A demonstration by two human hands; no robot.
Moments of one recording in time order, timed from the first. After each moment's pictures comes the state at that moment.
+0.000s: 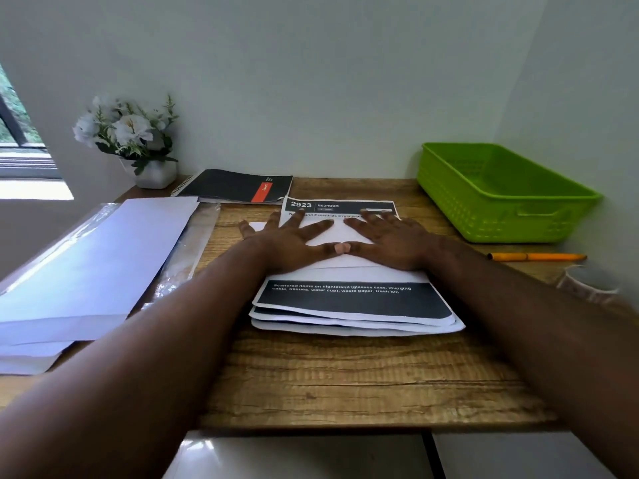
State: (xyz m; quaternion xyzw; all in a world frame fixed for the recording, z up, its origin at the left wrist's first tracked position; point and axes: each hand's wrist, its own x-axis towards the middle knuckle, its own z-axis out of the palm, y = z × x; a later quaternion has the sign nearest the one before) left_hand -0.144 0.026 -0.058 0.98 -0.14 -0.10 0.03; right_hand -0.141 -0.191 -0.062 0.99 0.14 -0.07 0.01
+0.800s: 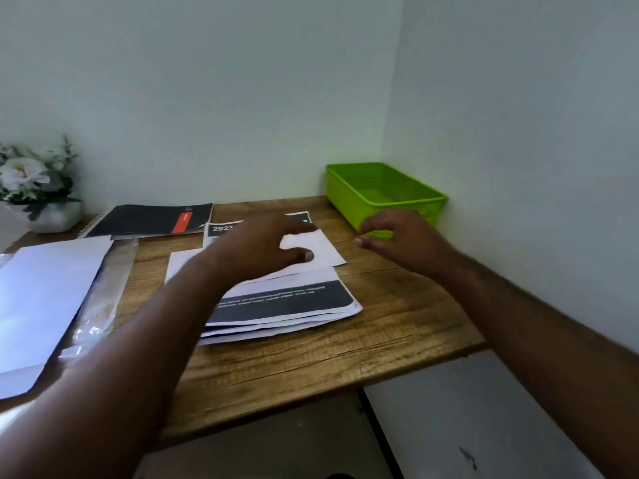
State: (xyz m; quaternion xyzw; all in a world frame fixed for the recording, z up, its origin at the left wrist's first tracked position) left_hand -0.207 -0.027 0.004 0.89 -0.40 0.08 0.20; right_hand -0.256 -0.286 -0.016 0.93 0.12 0.25 -0.22
